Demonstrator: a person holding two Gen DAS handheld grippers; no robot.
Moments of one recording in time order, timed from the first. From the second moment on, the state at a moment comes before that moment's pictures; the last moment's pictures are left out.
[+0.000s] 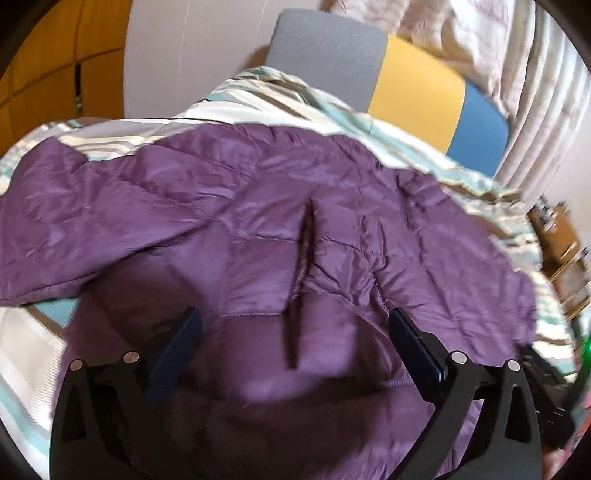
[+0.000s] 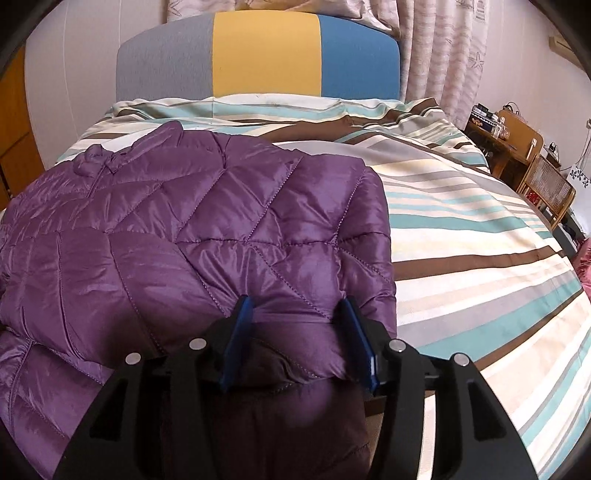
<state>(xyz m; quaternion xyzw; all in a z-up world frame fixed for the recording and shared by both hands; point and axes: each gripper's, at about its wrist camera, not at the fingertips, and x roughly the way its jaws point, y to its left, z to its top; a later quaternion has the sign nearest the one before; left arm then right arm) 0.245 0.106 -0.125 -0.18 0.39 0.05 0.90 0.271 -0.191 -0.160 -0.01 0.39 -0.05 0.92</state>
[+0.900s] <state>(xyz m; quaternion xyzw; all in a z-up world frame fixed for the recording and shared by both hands) 0.027 0.409 -0.151 -0.53 0.15 0.38 0.74 0.272 -0.189 -0.157 -0.01 0.39 -0.05 0.92</state>
